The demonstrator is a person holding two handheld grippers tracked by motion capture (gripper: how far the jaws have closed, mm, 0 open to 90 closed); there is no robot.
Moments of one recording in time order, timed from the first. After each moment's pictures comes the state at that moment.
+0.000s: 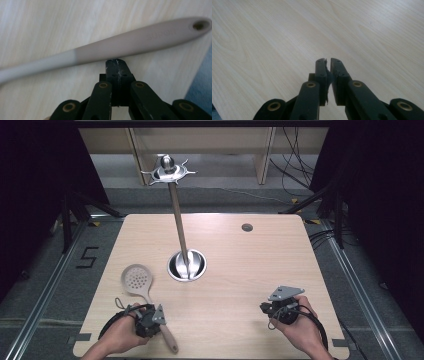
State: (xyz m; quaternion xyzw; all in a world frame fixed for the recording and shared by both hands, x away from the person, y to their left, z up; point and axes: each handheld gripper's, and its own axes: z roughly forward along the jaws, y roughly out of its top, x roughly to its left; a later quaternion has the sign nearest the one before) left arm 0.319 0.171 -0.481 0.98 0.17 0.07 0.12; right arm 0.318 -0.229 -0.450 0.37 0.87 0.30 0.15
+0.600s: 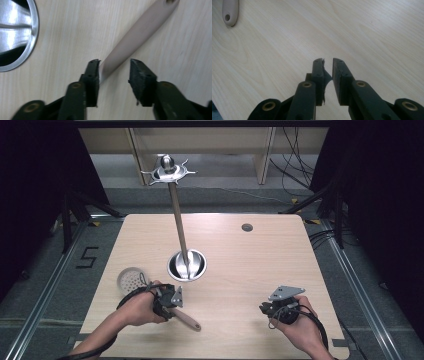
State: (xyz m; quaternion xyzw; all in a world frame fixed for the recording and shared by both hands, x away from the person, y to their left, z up) left arm 0.371 0.138 -0.453 0.99 0.06 0.08 0.09; right arm 0.318 -0.229 -0.450 0.37 0.87 0.30 0.14
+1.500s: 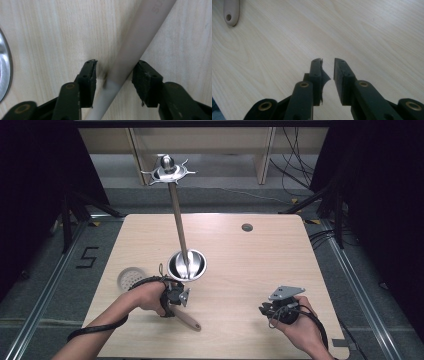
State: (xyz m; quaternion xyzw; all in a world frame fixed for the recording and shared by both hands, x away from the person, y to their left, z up) left arm 0.400 0.122 -0.479 1.00 -0.05 0.01 0.05; right arm 0.318 -0.230 -0.453 0.38 0.86 0.30 0.13
